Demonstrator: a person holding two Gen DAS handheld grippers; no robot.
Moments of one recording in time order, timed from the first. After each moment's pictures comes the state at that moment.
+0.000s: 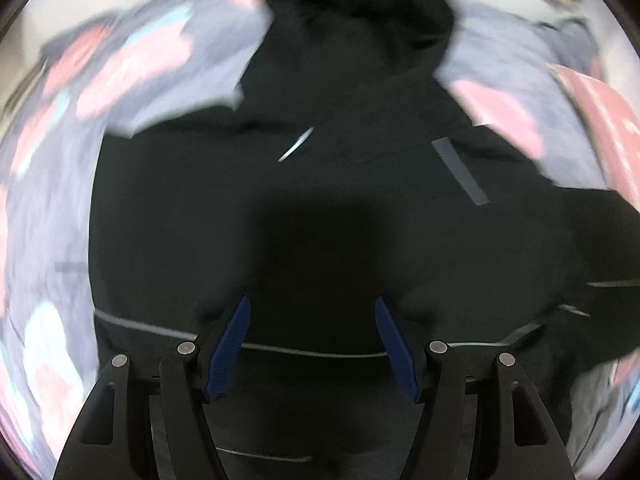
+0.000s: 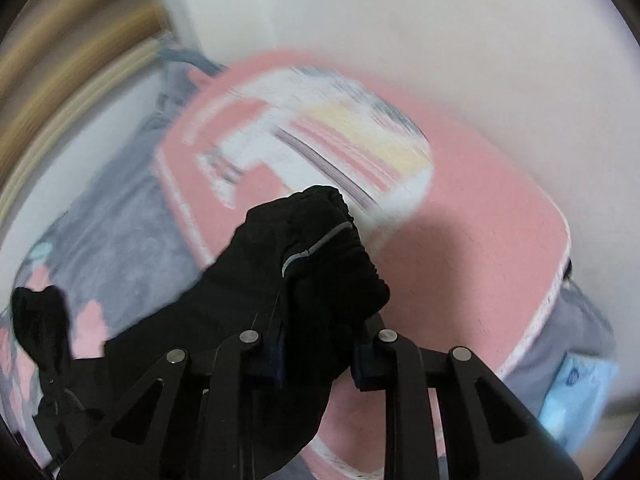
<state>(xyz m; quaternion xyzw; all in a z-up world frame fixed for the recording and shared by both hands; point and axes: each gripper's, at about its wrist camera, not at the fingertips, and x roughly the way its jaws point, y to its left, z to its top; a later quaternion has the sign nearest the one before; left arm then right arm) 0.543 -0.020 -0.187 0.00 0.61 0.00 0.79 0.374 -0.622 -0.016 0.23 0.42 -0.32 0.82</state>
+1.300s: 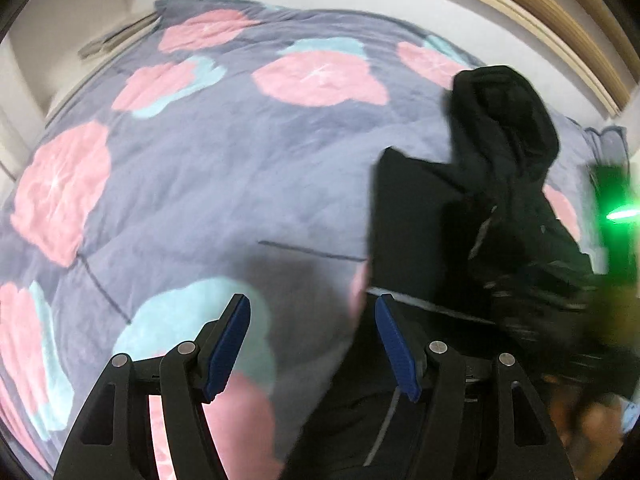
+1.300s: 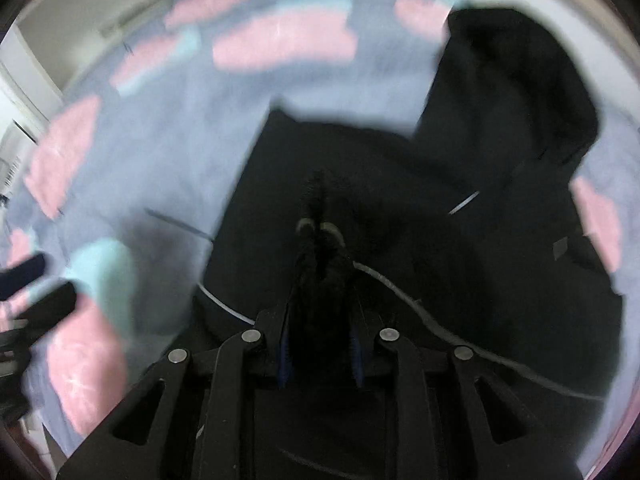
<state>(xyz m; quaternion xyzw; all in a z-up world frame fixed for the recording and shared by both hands) 0.473 0.222 -0.118 -0.09 0.54 0.06 0.84 0.558 0.138 -0.164 -0.08 0.58 0.15 0.80</state>
